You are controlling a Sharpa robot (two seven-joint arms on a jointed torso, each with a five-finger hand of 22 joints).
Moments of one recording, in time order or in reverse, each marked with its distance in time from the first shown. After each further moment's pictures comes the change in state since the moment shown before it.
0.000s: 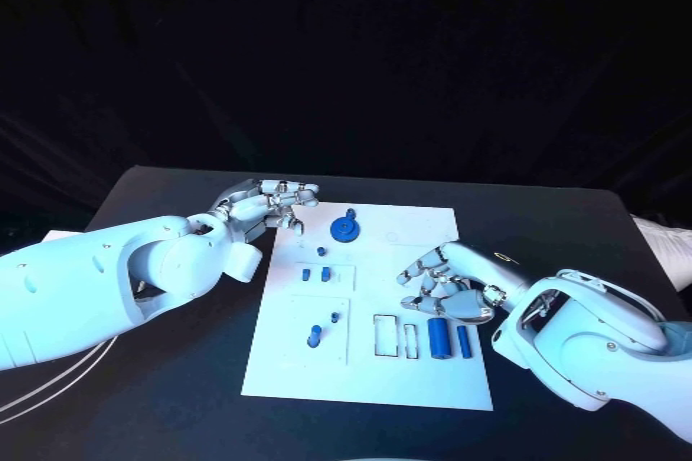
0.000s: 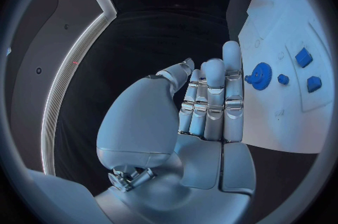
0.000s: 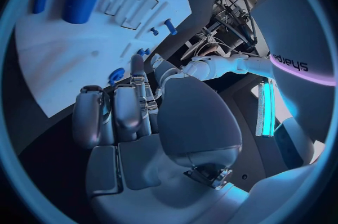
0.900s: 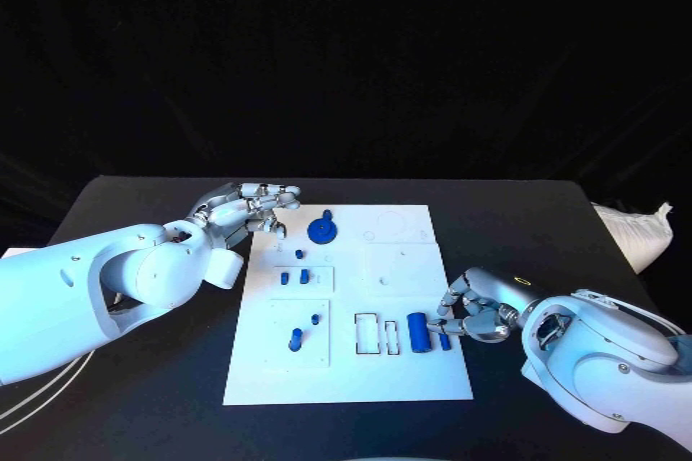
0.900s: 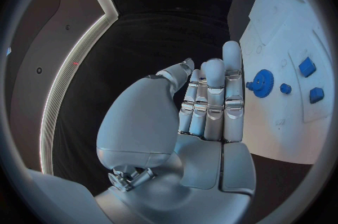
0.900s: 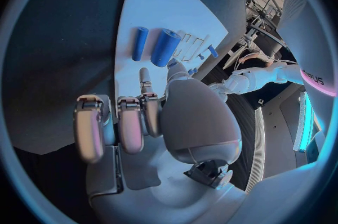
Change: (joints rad) left arm 0.000 -0.007 -0.002 0.010 0.000 0.000 0.000; left_hand 0.000 0.000 0.000 0.000 0.000 0.000 0.000 0.000 0.000 0.000 0.000 0.000 0.000 0.000 0.000 0.000 0.000 0.000 0.000 0.000 0.000 0.000; right arm -0.049 -0.098 -0.028 0.059 -0.065 0.068 -0.376; right_hand -0.072 0.038 -0.317 0.143 0.195 -0.009 -0.028 0.132 0.139 0.104 -0.025 1.143 1.142 0.000 -0.025 0.307 0.223 -0.047 0.074 -0.024 0.118 0.082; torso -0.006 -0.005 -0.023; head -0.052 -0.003
